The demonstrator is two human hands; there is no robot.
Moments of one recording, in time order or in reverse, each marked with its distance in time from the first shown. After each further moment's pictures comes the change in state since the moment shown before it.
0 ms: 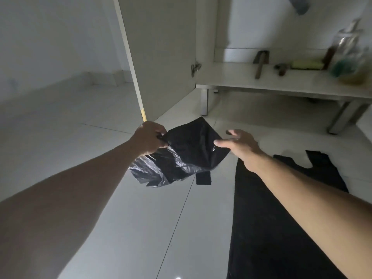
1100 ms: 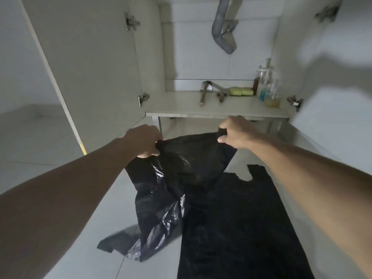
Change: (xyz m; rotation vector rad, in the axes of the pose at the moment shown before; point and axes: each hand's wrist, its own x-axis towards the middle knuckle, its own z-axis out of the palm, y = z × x) left_hand 0.020 0.176 0.030 0.743 -0.107 0.288; right_hand -0.002 -0.055 -0.184 -1.085 0.210 -0.373
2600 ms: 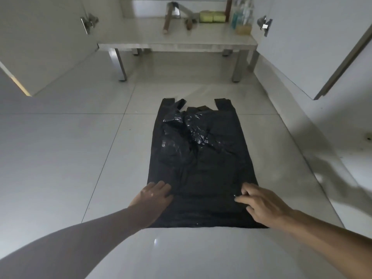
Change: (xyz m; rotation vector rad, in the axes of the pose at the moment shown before) left_hand -0.175 0.138 0.259 0.026 0.132 0.684; right_hand -0.363 0.128 0.158 0.011 -0.220 -0.201
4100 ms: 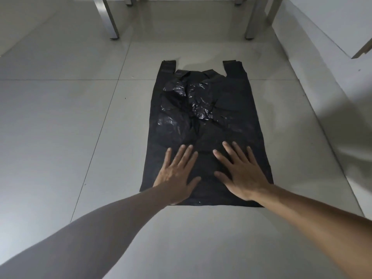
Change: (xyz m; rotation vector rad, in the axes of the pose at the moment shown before) left_hand 0.045 0.047 0.032 -0.251 -0.137 -0.279; right_hand 0.053 -0.035 0.032 -0.046 -0.285 0.268
